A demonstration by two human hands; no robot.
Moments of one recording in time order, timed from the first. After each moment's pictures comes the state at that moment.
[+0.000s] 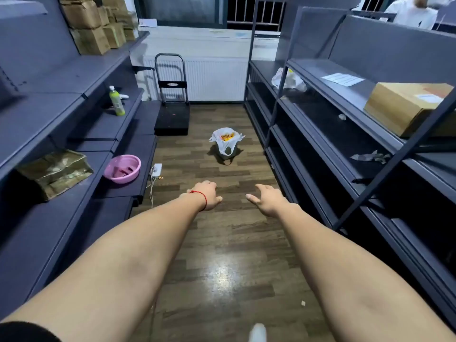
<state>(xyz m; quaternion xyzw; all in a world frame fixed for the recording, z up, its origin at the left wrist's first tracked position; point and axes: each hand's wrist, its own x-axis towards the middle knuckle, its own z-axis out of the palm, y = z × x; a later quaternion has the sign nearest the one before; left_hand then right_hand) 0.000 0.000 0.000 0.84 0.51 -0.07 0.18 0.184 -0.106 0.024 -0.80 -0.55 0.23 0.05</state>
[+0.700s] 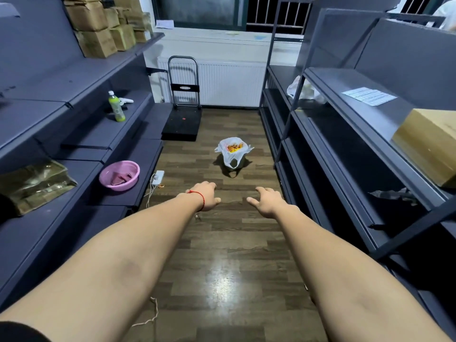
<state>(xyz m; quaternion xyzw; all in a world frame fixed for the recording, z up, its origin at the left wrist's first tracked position) 0.137 0.142 0.003 0.80 0.56 -0.08 0.19 0.336 0.059 0.020 -0.78 -0.58 0.26 0.00</state>
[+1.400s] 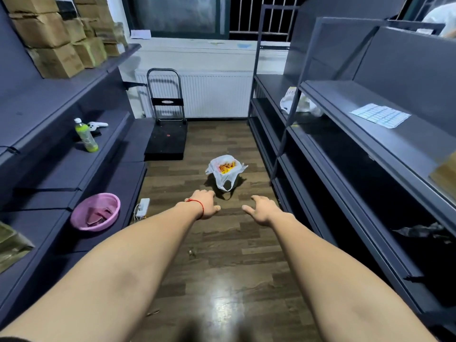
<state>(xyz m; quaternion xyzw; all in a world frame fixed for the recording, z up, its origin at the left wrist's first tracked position) 0.184 0.385 -0.007 0.82 0.53 -0.10 0.17 0.366 0.289 0.005 -0.79 -0.54 0.27 0.03</state>
